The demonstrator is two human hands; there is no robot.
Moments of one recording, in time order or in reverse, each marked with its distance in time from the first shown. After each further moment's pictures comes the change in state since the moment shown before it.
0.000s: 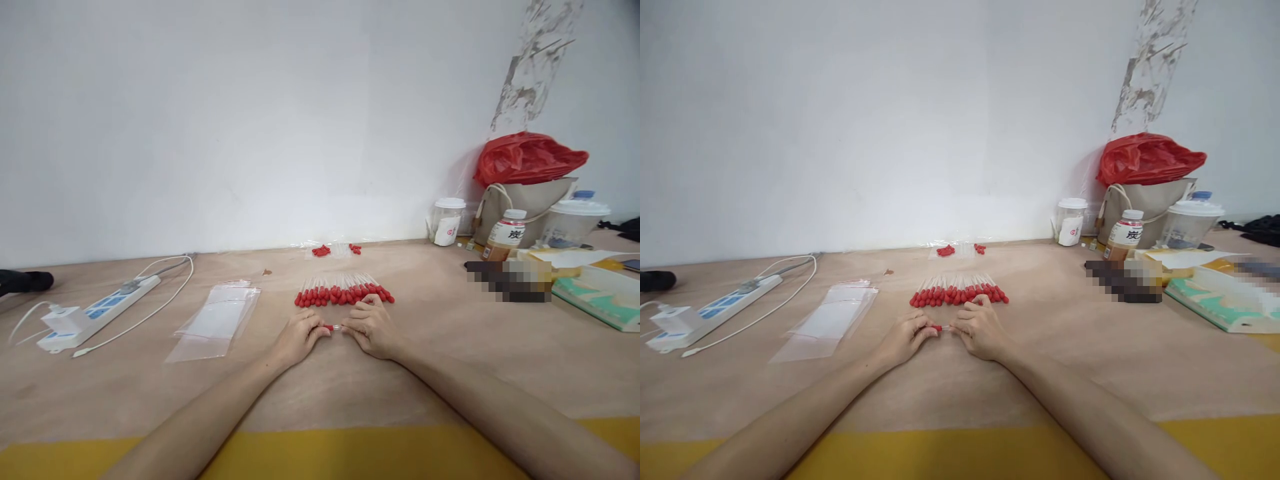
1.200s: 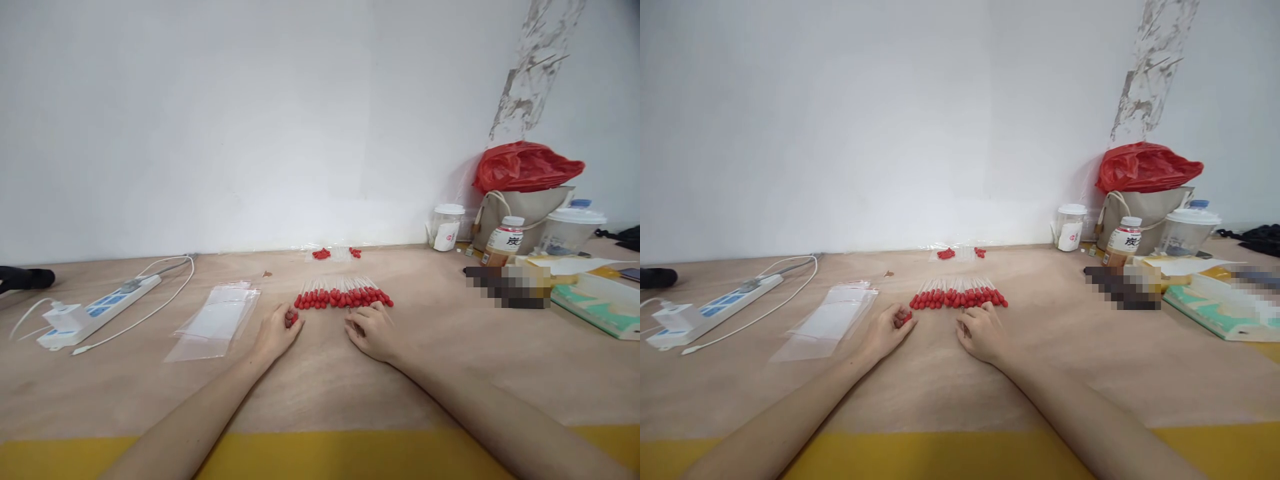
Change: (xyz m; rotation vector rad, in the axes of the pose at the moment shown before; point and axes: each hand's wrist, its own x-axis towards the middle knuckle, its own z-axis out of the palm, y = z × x) left_hand -0.011 -0.030 -0.011 0.043 0.242 -0.375; right_hand -0.004 -0.001 0.004 -0.094 -0.011 0.215
